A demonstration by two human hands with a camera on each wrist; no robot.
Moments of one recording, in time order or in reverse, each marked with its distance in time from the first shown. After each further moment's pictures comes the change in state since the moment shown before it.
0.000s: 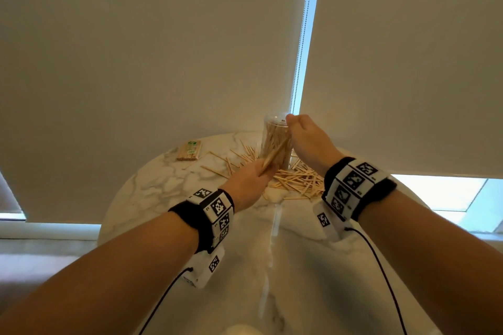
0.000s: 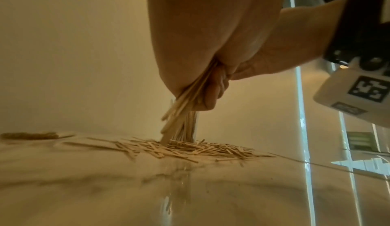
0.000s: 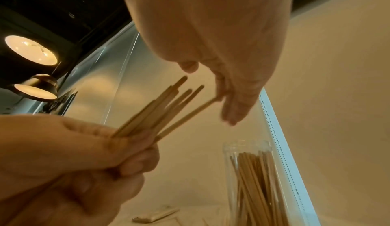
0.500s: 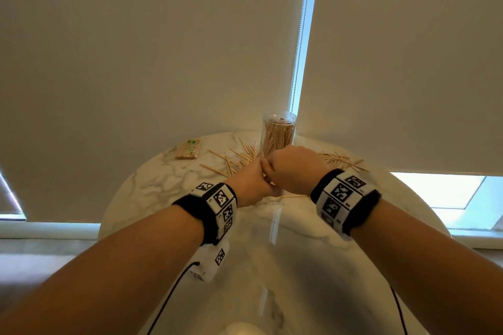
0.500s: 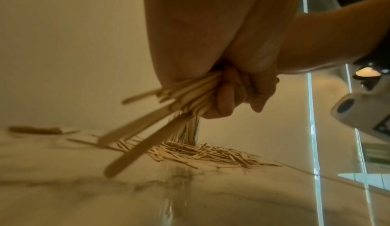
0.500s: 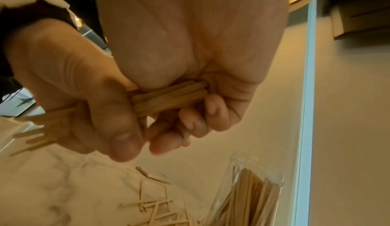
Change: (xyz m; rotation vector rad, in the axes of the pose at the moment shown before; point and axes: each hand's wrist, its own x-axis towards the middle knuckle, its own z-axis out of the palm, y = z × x) left_hand 0.011 -0.008 0.002 -0.121 -0.160 -0.094; right_hand -0.014 0.018 0.028 -0.947 -0.255 -0.439
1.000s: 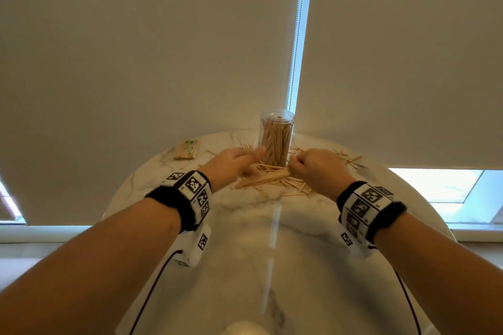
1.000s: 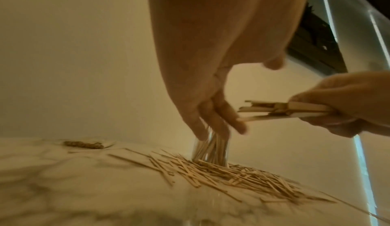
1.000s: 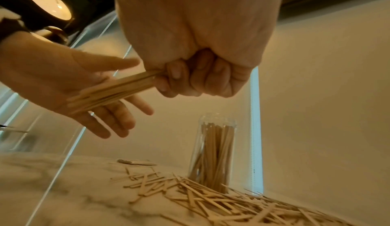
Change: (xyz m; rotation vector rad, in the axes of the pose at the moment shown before) left_hand -0.009 0.005 -0.043 0.013 0.082 -0.079; right_hand -0.028 0.044 0.018 0.299 0.106 0.220
